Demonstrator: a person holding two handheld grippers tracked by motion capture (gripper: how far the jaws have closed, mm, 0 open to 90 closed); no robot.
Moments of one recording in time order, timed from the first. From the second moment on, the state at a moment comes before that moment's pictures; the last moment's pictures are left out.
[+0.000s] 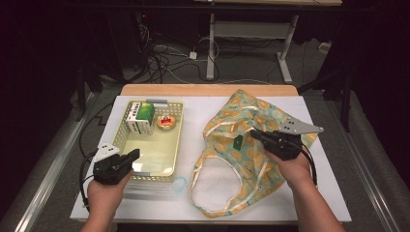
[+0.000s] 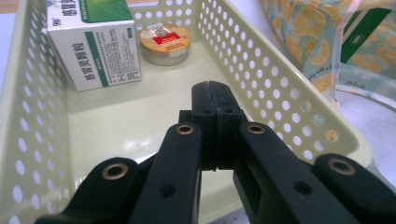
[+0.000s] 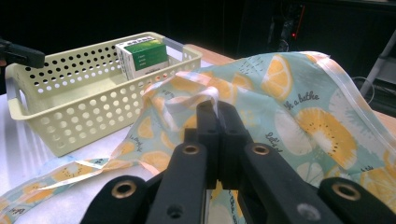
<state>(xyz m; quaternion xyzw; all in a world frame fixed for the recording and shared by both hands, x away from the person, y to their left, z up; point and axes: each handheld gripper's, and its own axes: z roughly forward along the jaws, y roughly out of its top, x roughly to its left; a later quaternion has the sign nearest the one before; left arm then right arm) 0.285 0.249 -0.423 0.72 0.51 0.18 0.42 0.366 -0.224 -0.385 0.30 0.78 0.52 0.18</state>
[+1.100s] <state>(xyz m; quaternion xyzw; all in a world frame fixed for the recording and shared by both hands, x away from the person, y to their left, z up) 0.352 0.255 -0.411 0.72 0.53 0.14 0.43 0.366 -0.226 -0.386 0.30 0.77 0.53 0.18</state>
